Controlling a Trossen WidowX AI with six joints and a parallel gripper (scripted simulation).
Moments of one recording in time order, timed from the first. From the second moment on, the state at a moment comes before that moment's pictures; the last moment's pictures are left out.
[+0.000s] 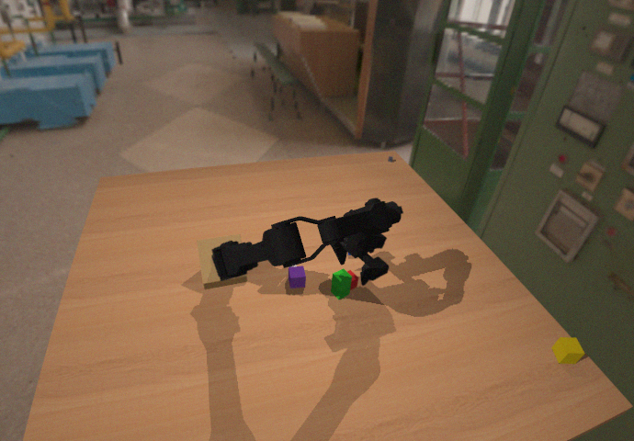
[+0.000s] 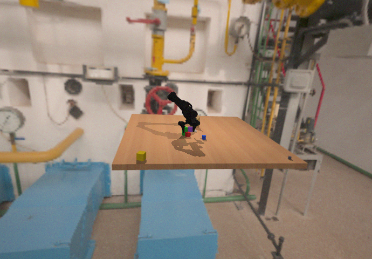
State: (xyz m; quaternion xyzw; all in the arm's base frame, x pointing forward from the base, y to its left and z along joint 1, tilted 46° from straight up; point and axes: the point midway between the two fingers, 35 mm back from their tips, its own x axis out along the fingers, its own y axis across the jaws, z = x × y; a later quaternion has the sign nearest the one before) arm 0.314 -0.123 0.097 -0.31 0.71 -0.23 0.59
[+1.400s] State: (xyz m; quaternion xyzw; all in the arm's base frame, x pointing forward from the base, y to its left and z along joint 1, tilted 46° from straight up) arm 0.308 -0.145 0.076 -0.31 0.71 -0.23 0.59
